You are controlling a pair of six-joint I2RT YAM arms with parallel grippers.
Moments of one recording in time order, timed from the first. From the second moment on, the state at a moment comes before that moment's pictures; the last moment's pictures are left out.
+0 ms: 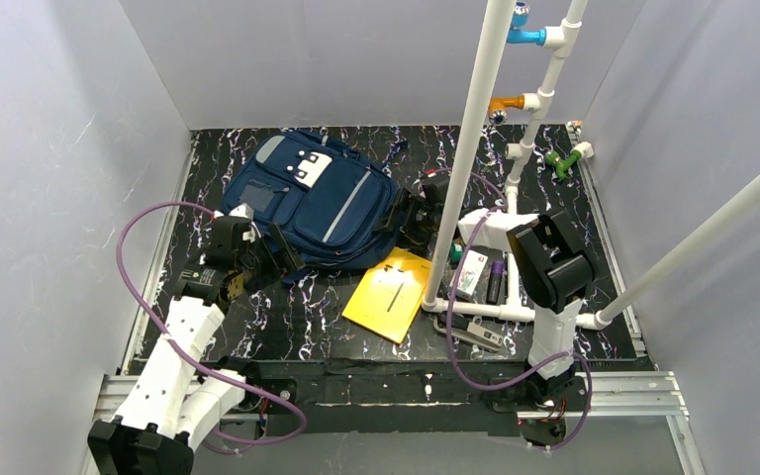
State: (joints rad) left arm -0.20 0.86 0.81 -0.79 0.09 -0.63; right arm 0.55 1.93 1.13 0.07 -0.38 0.91
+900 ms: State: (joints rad) left arm -0.20 1.00 0.71 -0.55 0.20 -0.61; right arm 0.45 1.86 1.25 0.02 -0.57 1.27
